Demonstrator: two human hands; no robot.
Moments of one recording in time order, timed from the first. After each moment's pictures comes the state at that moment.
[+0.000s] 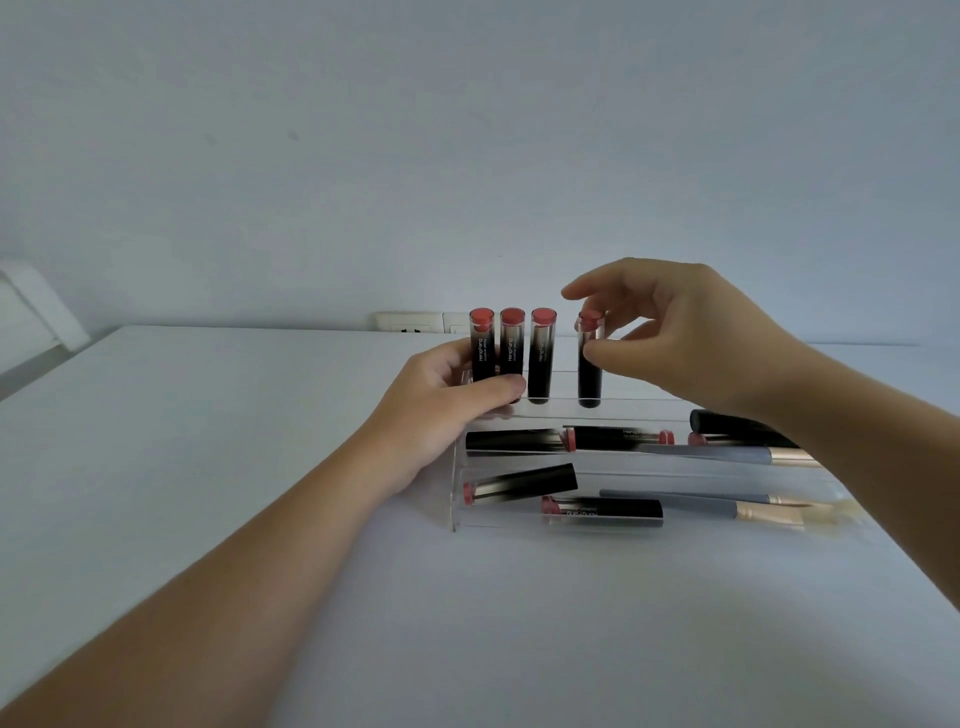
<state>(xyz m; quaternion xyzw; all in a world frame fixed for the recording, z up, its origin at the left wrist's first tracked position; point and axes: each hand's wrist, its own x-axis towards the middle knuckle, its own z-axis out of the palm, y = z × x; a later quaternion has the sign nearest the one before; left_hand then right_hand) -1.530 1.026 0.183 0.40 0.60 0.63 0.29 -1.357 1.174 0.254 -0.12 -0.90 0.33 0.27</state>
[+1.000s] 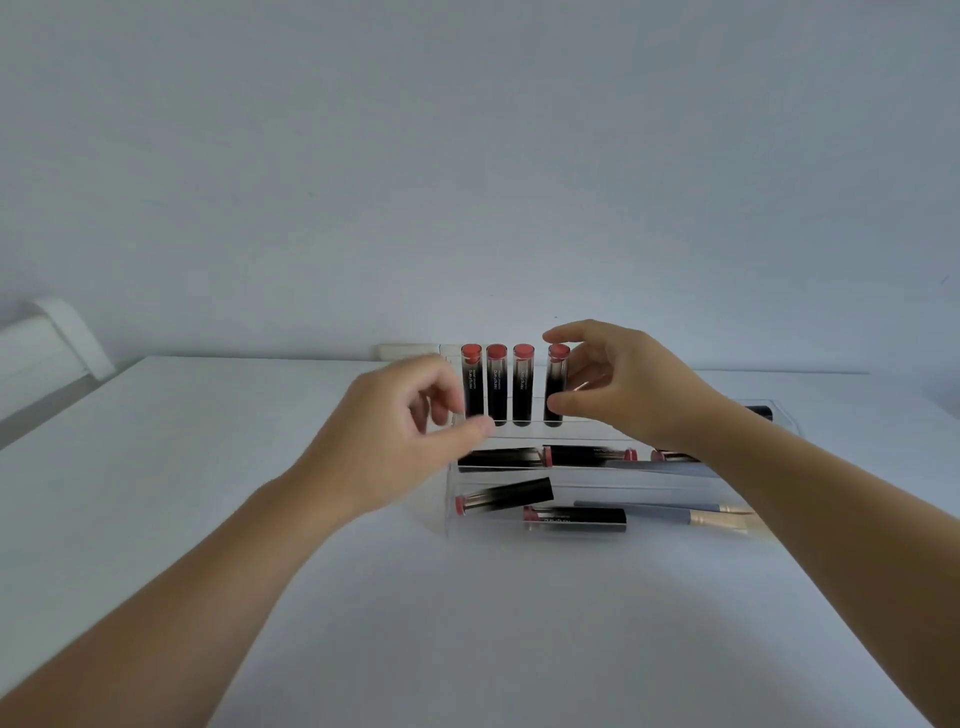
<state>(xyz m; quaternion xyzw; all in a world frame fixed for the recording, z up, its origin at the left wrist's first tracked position) -1.517 0.969 0.224 0.55 0.71 0.44 -0.03 -1.361 1.177 0.238 -0.16 -0.88 0.38 0.22</state>
